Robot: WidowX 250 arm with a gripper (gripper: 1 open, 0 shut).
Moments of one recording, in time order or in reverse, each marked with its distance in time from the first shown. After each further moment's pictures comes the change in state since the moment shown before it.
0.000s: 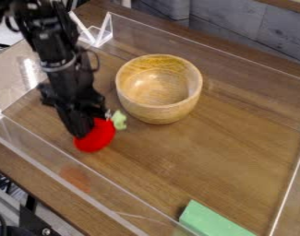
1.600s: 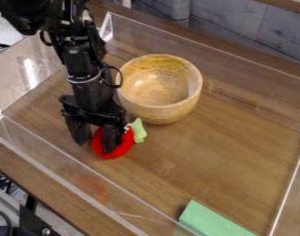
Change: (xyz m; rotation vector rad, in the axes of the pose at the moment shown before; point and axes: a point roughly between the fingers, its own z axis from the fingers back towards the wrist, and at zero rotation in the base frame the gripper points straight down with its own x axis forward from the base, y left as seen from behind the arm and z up) arm 0.011 -0.017 -0.024 -0.001 0.064 -0.012
